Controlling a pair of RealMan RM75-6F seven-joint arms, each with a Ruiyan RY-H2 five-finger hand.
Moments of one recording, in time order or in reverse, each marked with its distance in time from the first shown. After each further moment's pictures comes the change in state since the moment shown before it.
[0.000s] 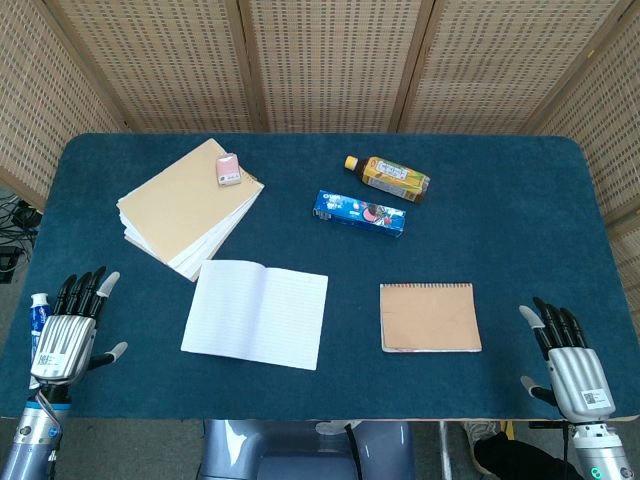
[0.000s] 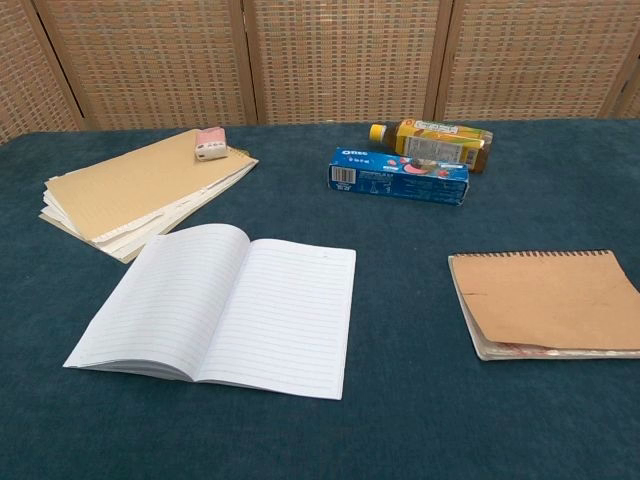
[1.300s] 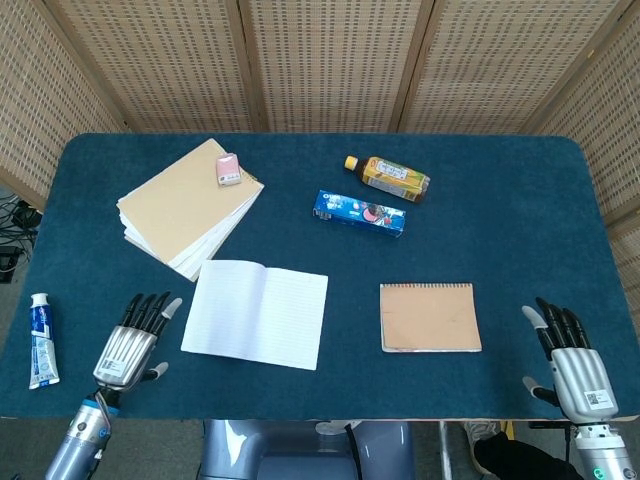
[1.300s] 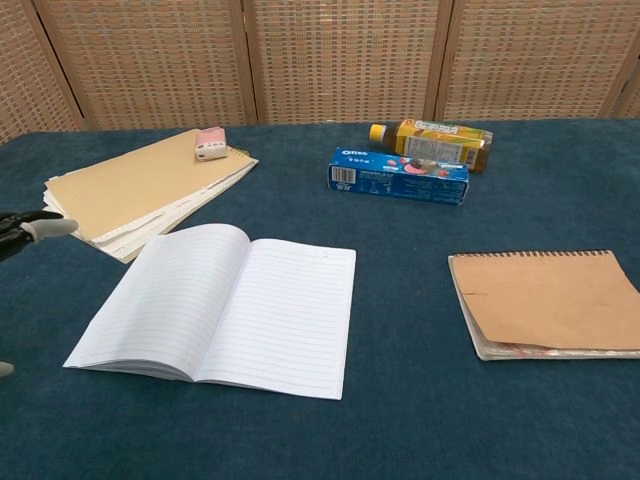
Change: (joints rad) left arm -0.067 -0.167 0.063 0.124 0.033 -0.163 0.123; right arm -0.003 0.008 0.002 0.000 0.007 0.002 0.019
